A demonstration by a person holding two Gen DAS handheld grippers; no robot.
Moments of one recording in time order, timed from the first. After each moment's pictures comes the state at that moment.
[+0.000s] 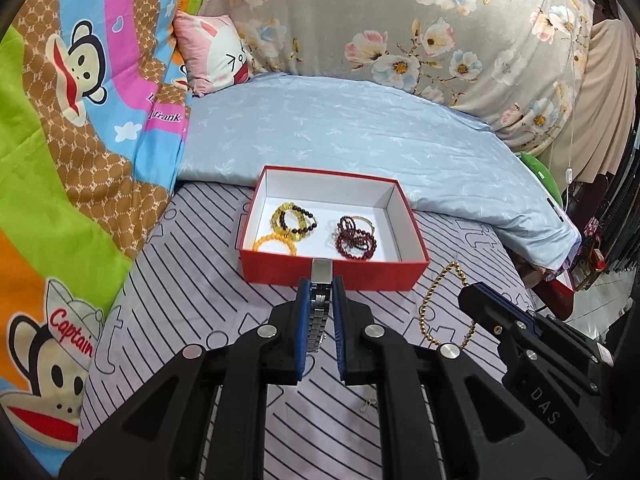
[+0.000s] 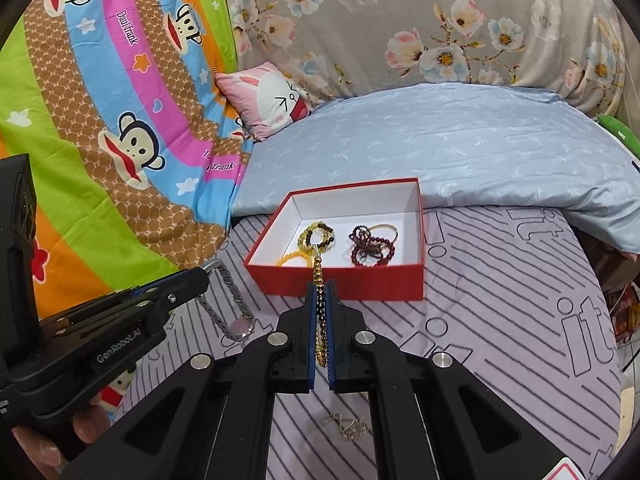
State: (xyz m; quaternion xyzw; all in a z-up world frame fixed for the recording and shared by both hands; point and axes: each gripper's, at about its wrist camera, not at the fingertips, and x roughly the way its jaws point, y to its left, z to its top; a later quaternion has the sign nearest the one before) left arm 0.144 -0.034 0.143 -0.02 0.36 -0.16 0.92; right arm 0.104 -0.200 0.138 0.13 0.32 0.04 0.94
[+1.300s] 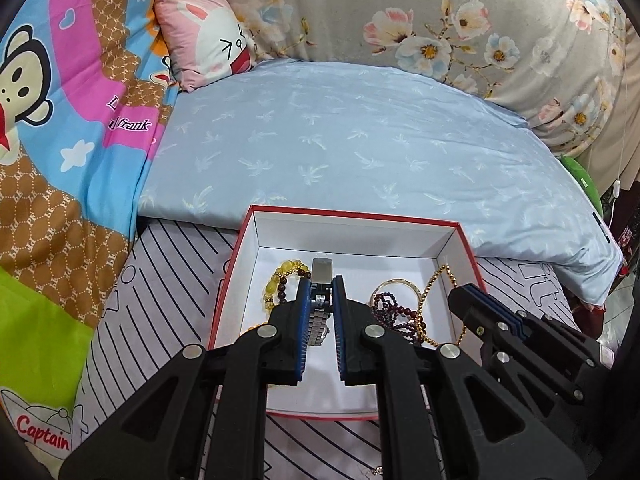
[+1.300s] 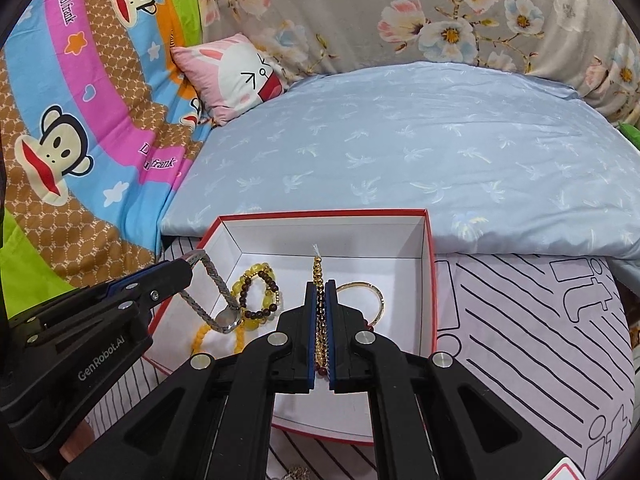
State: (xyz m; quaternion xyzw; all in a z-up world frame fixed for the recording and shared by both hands) left arm 0.308 -0.081 0.099 0.00 0.39 -0.13 0.91; right arm 0.277 -0.226 0.086 0.10 0.36 0.02 0.93
